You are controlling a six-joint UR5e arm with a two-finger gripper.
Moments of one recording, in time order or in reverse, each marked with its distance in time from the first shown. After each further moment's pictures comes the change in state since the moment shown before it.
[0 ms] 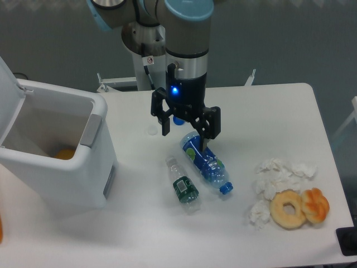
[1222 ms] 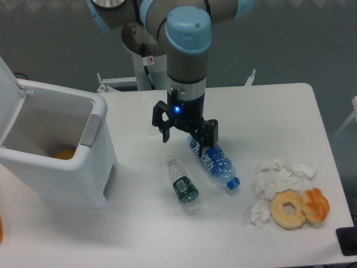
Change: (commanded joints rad) arm -0.005 -0.078 -0.100 -0.006 0.026 -0.225
